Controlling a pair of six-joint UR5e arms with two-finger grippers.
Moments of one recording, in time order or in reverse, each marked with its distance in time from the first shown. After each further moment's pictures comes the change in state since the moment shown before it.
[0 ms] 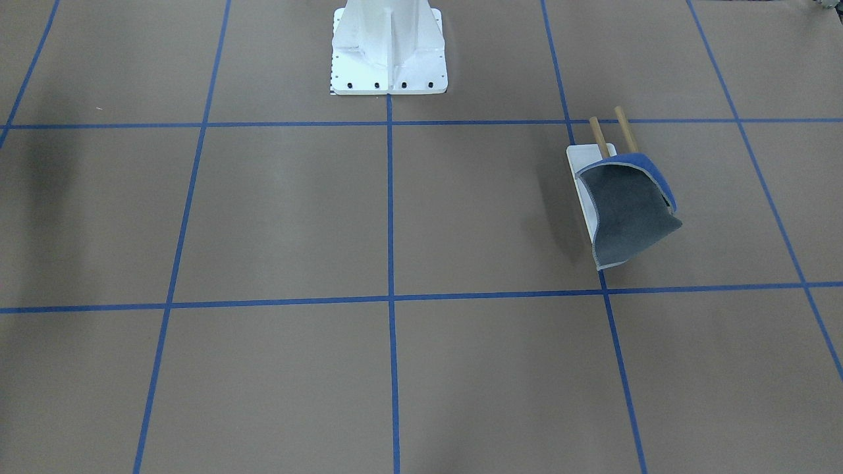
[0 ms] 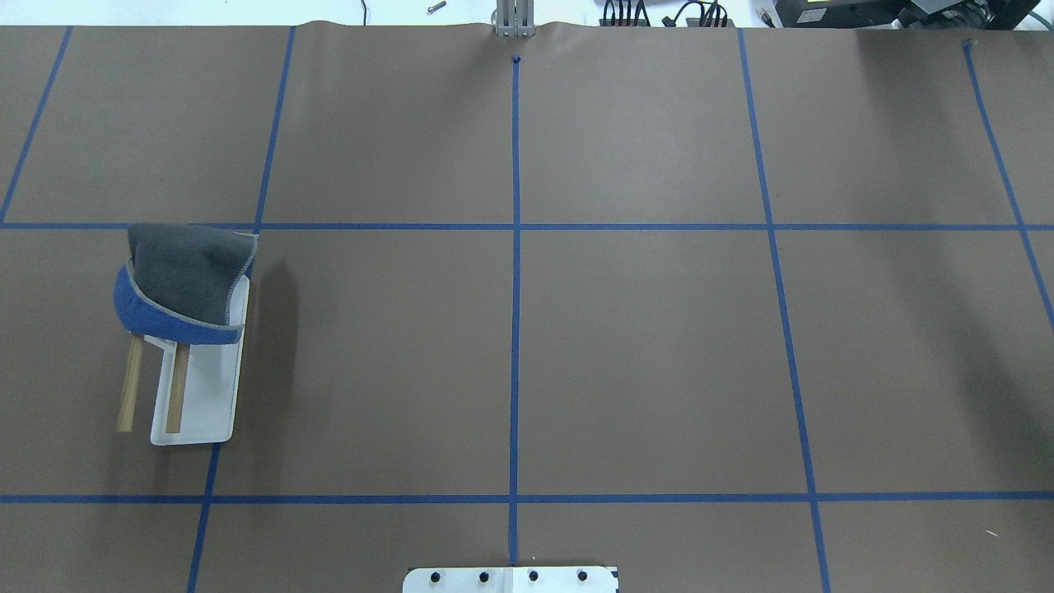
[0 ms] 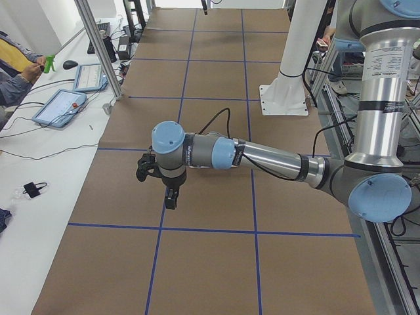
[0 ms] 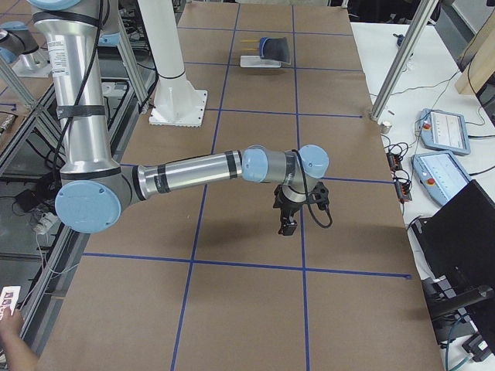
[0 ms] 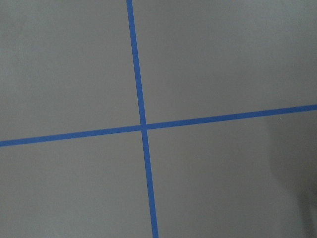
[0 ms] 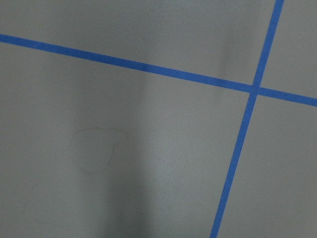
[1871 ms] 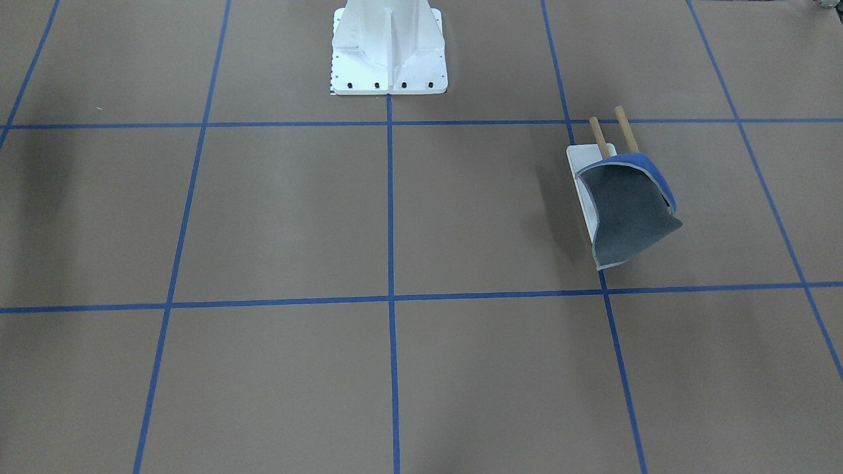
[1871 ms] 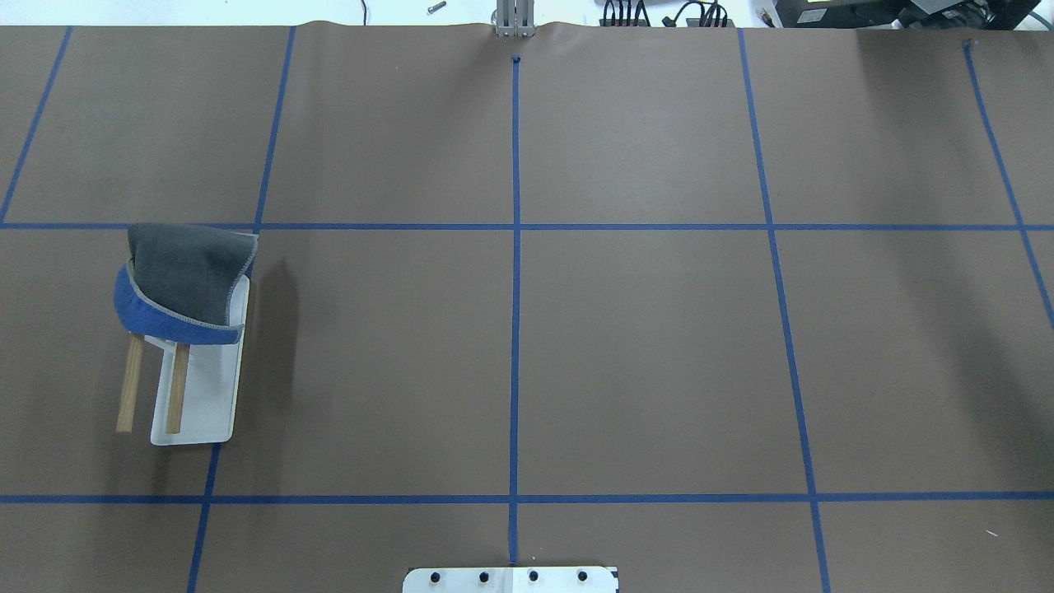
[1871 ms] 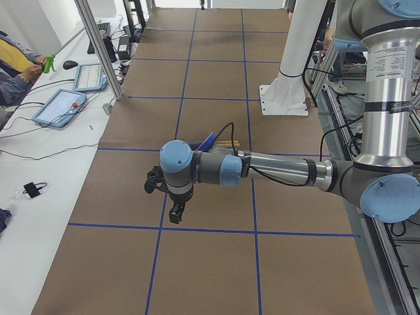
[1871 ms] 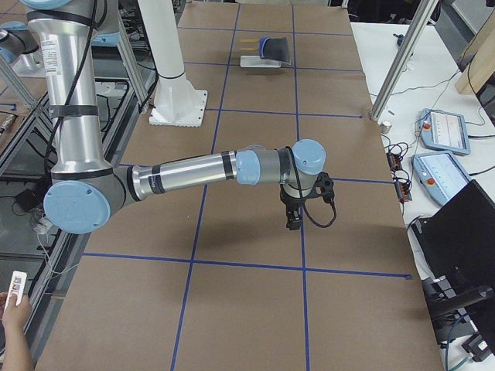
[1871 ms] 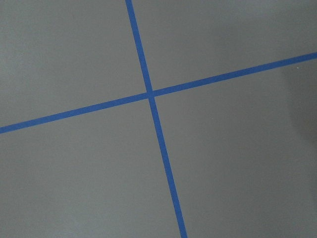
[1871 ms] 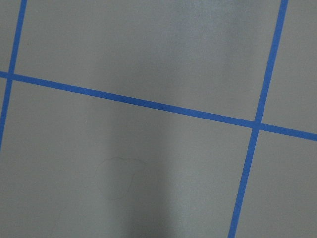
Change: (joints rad) left arm 0.006 0.053 0.070 -0.138 0.008 0.140; right arm 0.062 -0.009 0.042 0.100 0.066 0.056
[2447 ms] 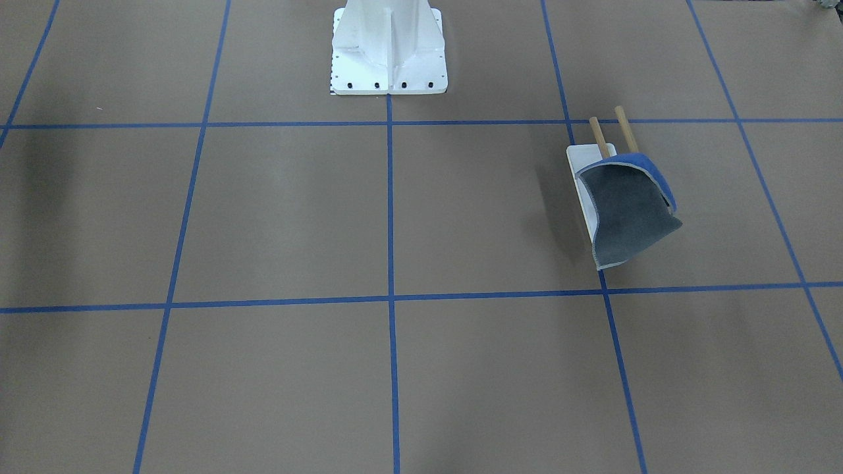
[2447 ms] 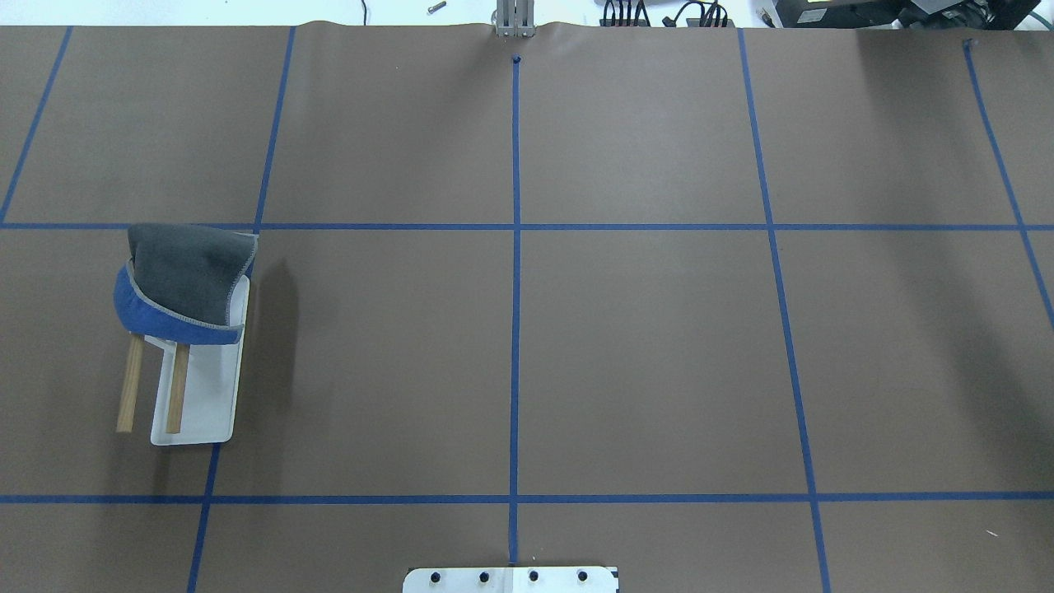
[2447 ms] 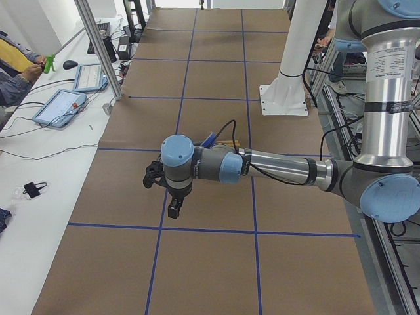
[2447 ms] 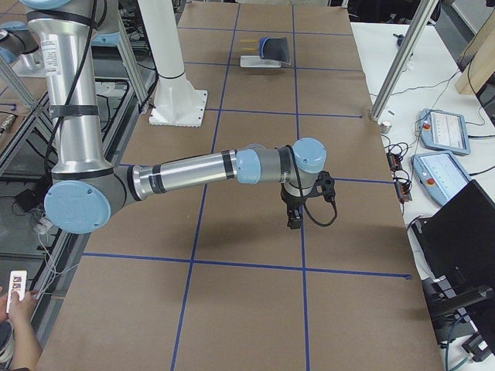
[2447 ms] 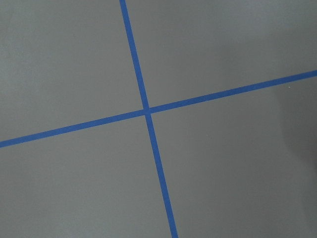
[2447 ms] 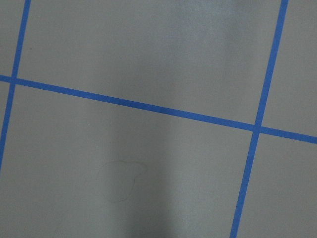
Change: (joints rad) left arm 0.004 0.000 -0.017 -0.043 -0.001 -0.061; right arm 0.001 0.007 0.003 0.001 0.001 0.009
